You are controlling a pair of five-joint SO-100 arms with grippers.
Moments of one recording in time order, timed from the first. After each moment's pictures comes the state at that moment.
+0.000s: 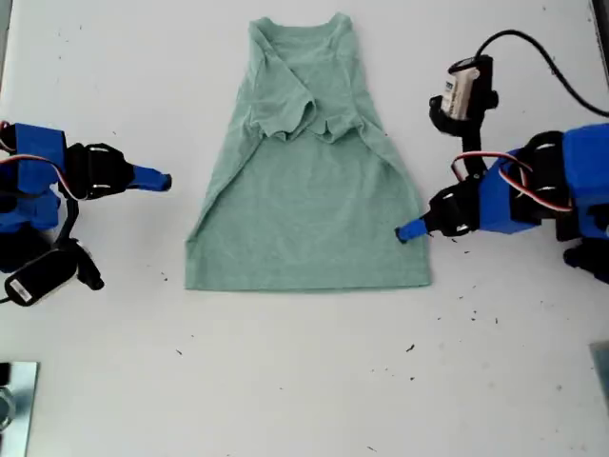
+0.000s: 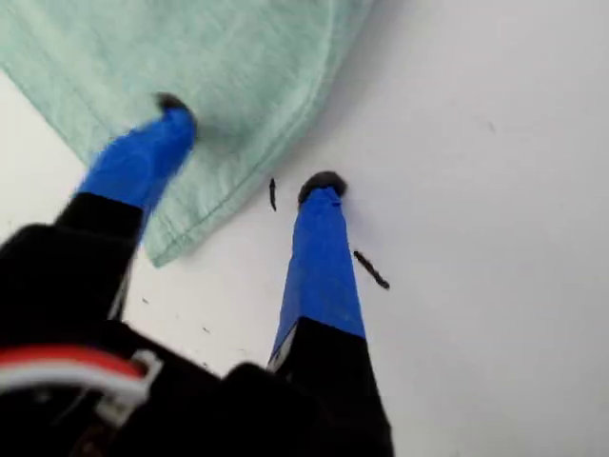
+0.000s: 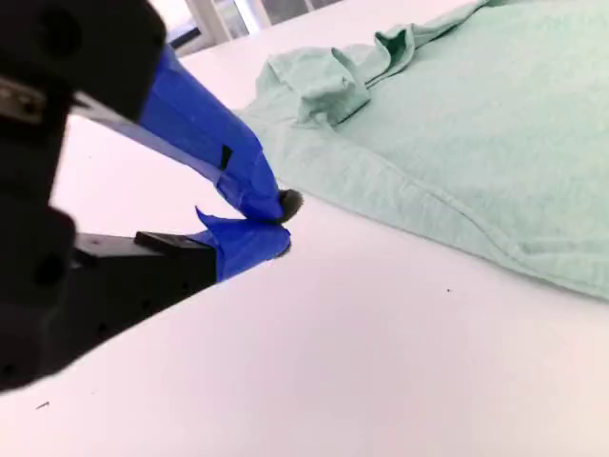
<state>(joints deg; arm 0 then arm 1) -22.8 182.5 181.6 47.9 15.1 9.1 125.4 143.9 49.4 -23.5</state>
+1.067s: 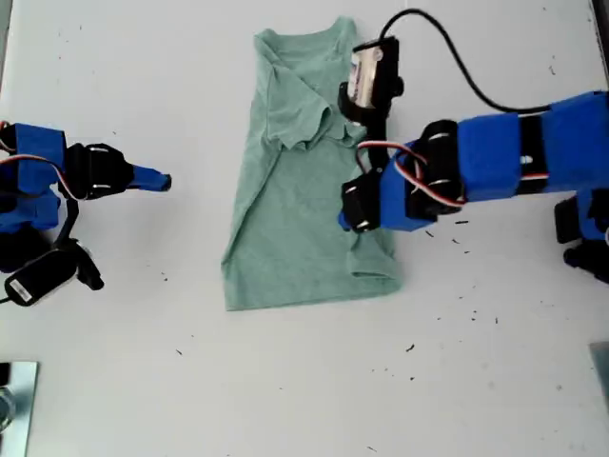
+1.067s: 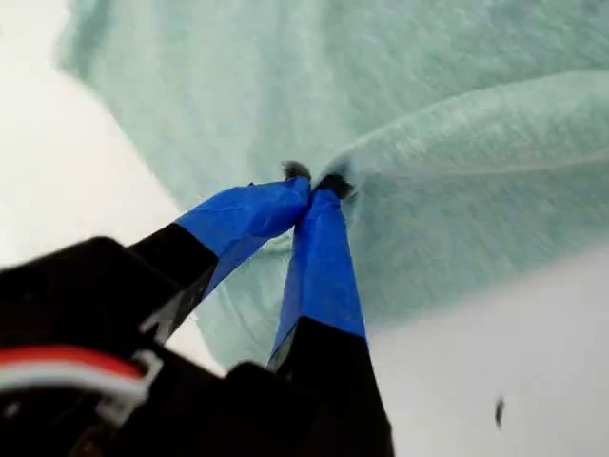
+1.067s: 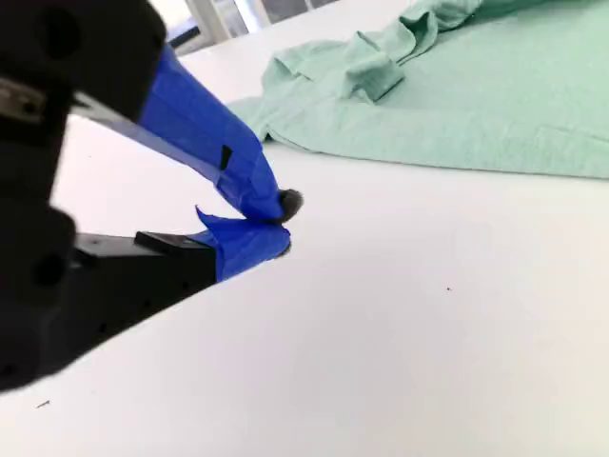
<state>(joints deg) -22.8 182.5 181.6 48.1 15.1 6.4 90.0 93.8 54.5 -17.8</state>
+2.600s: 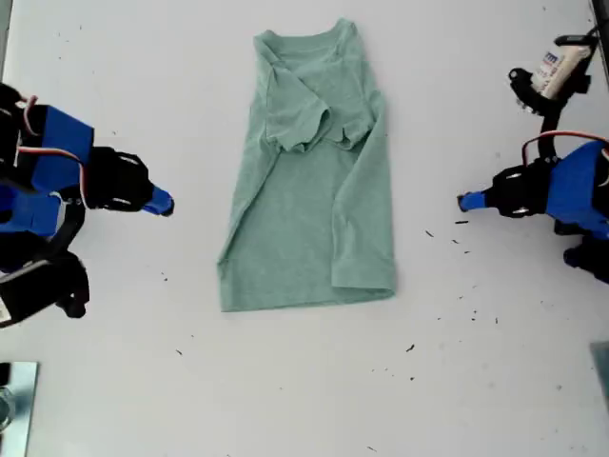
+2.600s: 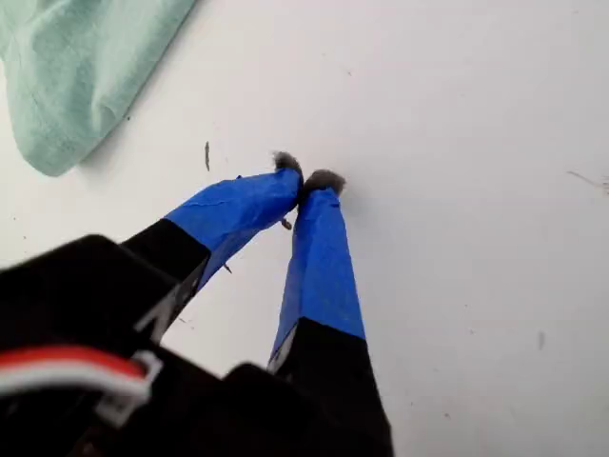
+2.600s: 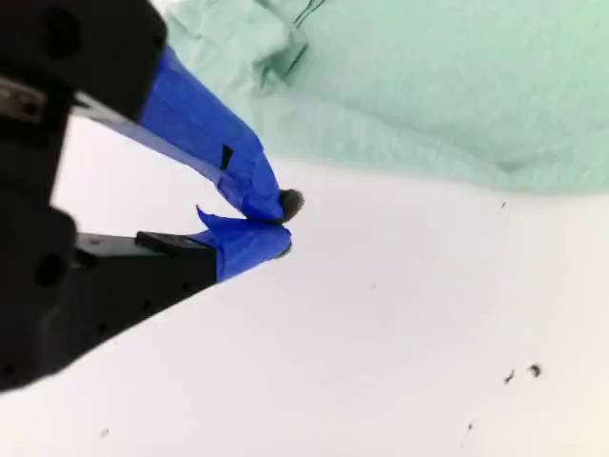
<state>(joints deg) -8.4 133.8 129.0 71.3 10.4 19.5 199.3 174.6 76.6 -29.4</state>
